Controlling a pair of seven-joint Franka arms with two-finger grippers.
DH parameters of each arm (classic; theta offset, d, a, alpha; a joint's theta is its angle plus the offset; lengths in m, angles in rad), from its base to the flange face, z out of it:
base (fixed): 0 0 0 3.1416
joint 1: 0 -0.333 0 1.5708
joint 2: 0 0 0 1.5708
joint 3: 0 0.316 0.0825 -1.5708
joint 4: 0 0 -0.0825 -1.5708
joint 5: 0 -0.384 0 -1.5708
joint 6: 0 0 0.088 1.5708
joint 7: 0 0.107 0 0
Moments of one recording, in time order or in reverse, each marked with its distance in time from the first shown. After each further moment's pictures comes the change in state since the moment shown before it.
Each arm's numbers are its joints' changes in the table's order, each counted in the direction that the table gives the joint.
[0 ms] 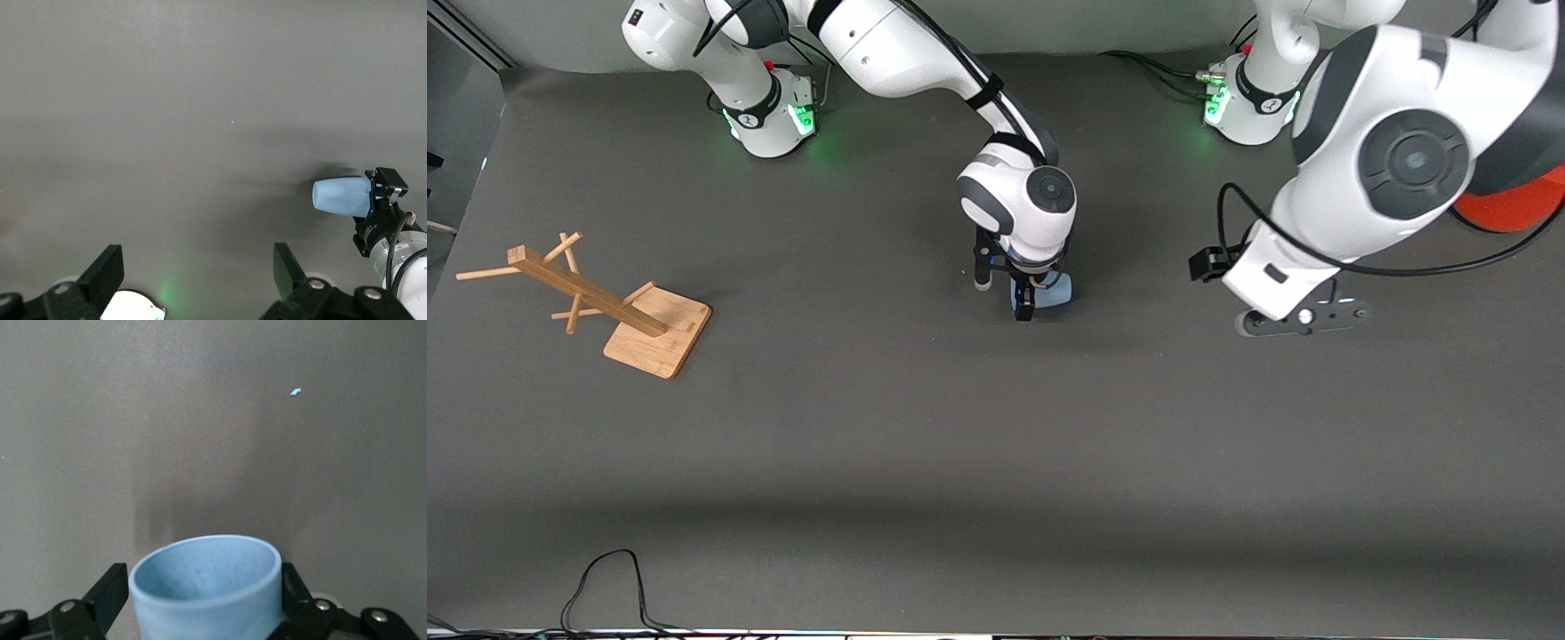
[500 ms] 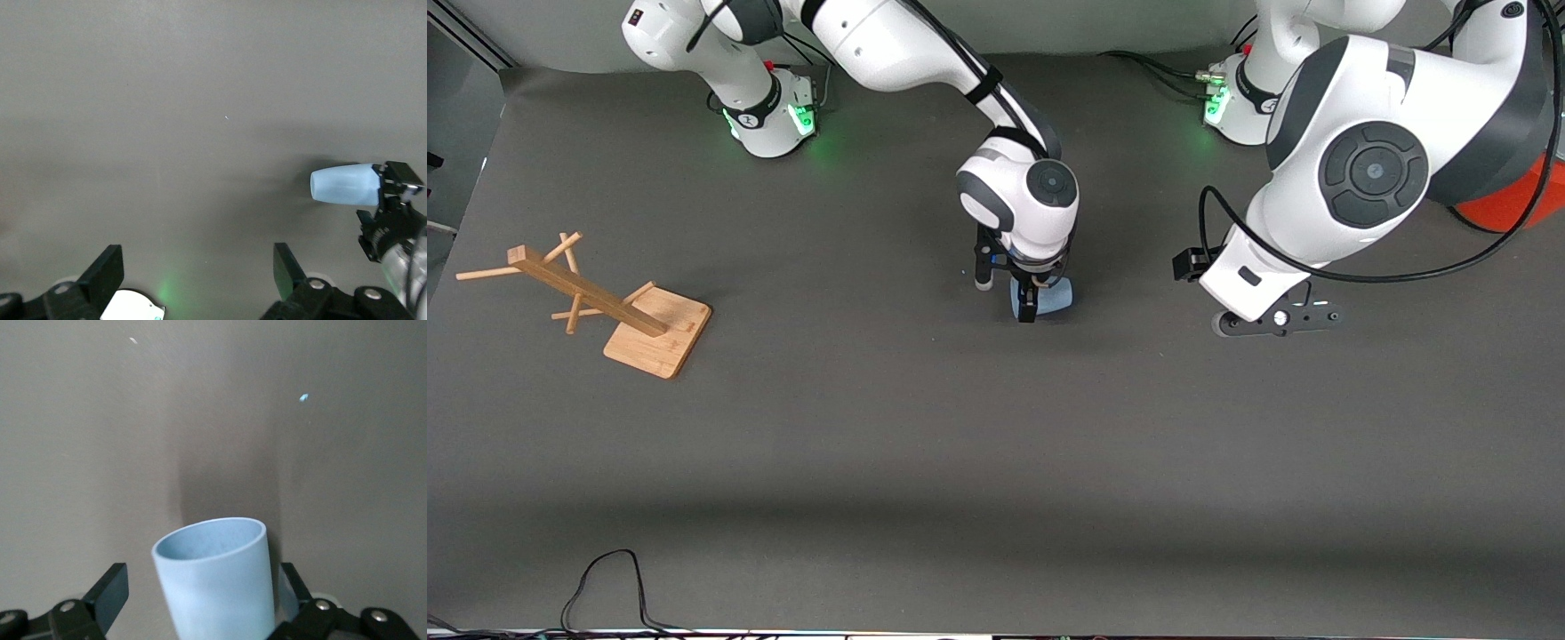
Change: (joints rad) left arm 0.021 0.009 -0.001 0.000 0.003 0.000 -0.001; right arm 0.004 -0.060 -0.020 -0.039 0.003 -0.082 -0.012
